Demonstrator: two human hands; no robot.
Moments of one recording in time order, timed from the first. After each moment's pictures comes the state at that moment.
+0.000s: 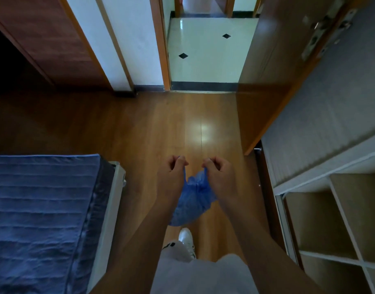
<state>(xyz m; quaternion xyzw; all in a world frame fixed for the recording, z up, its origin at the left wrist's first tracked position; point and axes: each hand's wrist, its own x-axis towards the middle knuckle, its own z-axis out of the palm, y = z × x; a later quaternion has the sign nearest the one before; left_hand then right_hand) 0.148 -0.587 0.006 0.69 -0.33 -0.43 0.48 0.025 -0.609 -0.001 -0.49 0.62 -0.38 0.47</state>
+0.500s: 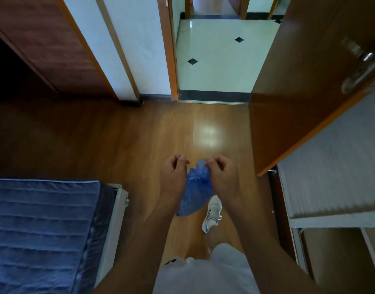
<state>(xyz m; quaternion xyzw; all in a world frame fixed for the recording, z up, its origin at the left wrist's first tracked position) 0.202 -0.781 -0.004 0.69 -0.32 -0.41 0.50 0.081 -0.807 -0.019 -0.51 0.60 -0.40 0.47</state>
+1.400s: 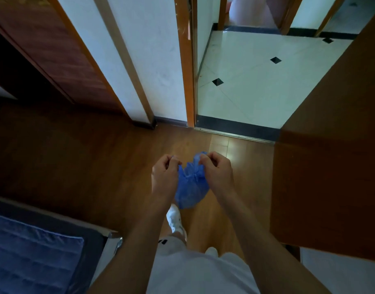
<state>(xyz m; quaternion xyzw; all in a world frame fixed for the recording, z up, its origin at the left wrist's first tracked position) 0.277 -1.150 0.000 0.75 -0.26 -0.33 0.51 0.159 -1.209 -0.018 -0.56 0.53 -0.35 0.53</state>
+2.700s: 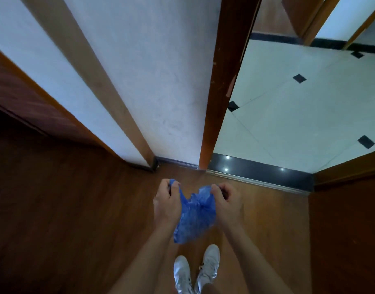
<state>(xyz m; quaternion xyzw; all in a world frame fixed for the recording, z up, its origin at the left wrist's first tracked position) 0.570 -1.541 -0.142 0.81 -0.26 -0.34 0.40 0.428 -1.585 -0.153 -0.53 0.62 -0.30 0.49</state>
